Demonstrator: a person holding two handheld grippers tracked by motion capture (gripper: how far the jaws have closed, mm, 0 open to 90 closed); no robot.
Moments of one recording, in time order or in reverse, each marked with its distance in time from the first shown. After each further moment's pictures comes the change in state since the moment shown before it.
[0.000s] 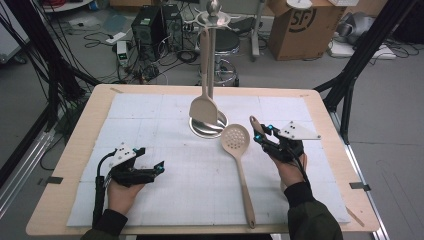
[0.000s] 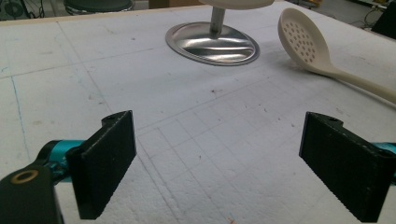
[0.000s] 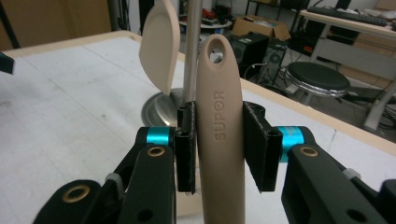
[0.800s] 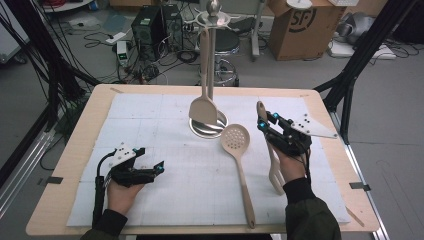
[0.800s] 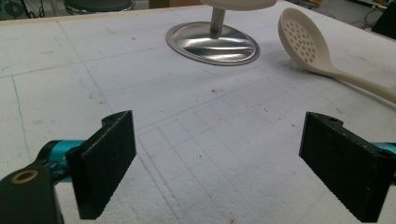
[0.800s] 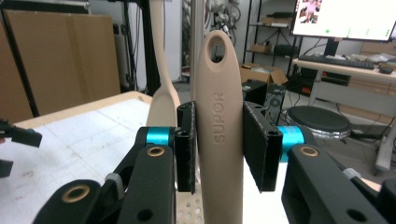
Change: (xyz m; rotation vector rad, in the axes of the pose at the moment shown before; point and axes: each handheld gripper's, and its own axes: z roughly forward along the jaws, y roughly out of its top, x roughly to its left) left arm 0.000 0.000 0.000 0.000 0.000 -0.002; right arm 0.000 0.030 -0.017 -0.217 0.004 0.068
